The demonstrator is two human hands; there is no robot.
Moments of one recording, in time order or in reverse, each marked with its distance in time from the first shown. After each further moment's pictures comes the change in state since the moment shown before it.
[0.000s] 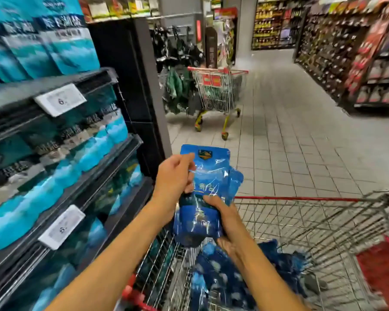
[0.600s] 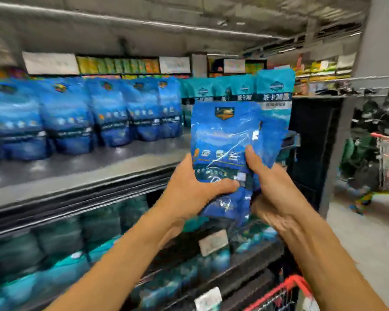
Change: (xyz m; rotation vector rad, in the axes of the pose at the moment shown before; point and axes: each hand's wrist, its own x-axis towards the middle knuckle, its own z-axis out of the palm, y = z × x) left_hand -0.108 0.165 -0.186 0.323 0.451 0.359; right_hand -0.024 -0.077 0.291 -0.121 -0.807 -0.026
